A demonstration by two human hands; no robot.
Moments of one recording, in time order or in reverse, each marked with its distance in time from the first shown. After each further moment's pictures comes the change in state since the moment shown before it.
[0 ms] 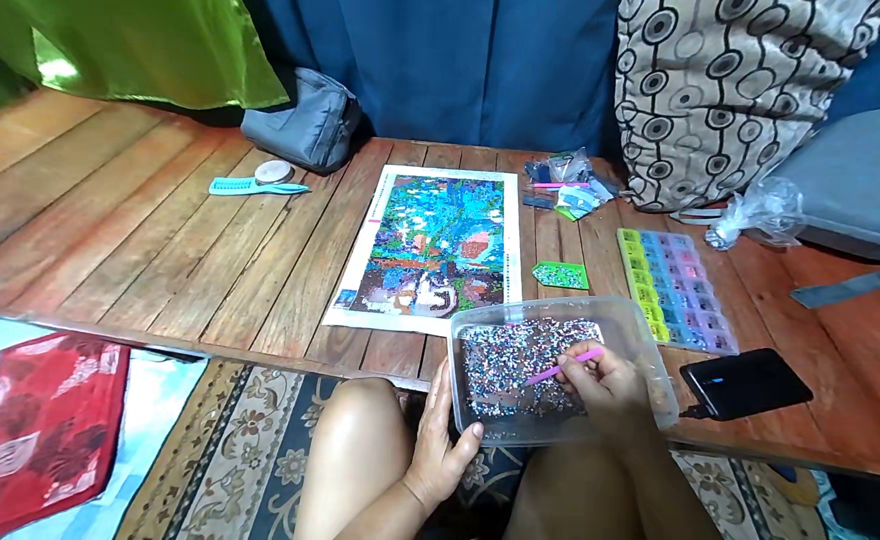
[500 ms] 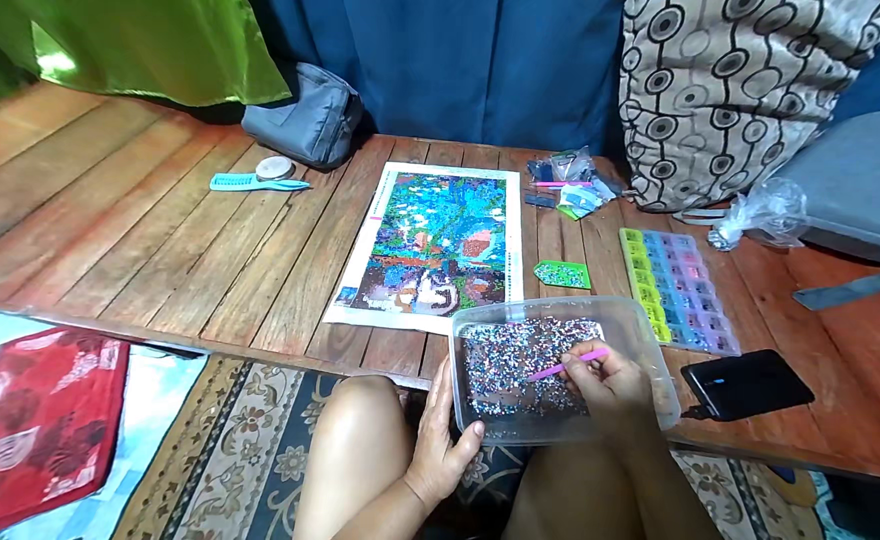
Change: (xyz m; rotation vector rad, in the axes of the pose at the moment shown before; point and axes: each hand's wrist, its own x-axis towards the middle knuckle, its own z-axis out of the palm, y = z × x) left_hand 0.001 0.003 0.001 0.014 0.000 -0.011; right_hand 0.000 0.003 0.001 -0.022 0.033 -0.027
